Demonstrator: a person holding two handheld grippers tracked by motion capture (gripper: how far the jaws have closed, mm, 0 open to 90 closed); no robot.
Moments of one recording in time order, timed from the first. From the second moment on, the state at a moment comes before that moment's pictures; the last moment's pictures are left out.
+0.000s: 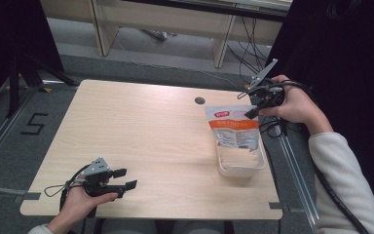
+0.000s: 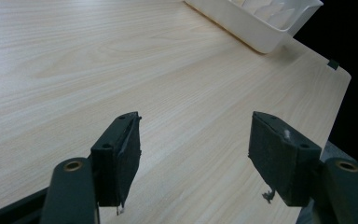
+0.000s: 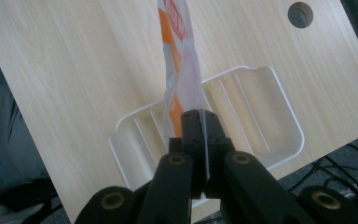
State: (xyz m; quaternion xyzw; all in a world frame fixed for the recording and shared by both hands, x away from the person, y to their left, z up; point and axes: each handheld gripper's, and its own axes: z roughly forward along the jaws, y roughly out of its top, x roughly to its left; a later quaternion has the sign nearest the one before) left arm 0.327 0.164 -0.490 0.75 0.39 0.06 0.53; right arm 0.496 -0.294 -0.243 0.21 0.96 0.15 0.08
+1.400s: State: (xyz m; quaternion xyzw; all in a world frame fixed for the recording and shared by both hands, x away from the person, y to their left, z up) left arm 0.327 0.164 -0.491 0.75 0.40 0.06 0.53; right arm 0.505 -0.290 -0.257 0.18 0.97 0.11 0.11
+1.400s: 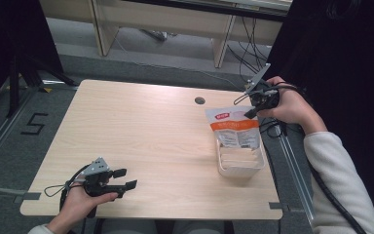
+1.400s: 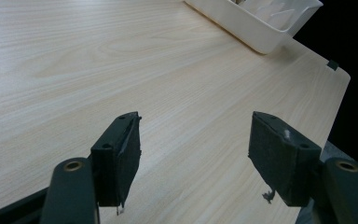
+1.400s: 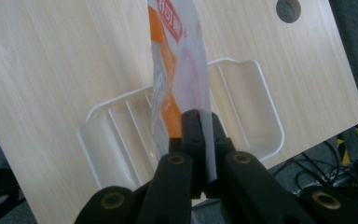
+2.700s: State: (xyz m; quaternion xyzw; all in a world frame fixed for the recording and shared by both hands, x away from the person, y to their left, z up) left arm 0.327 0.164 -0.491 0.75 0.39 0.06 0.53; right arm 0.497 -0.283 -0.261 0.17 0.95 0.16 0.18
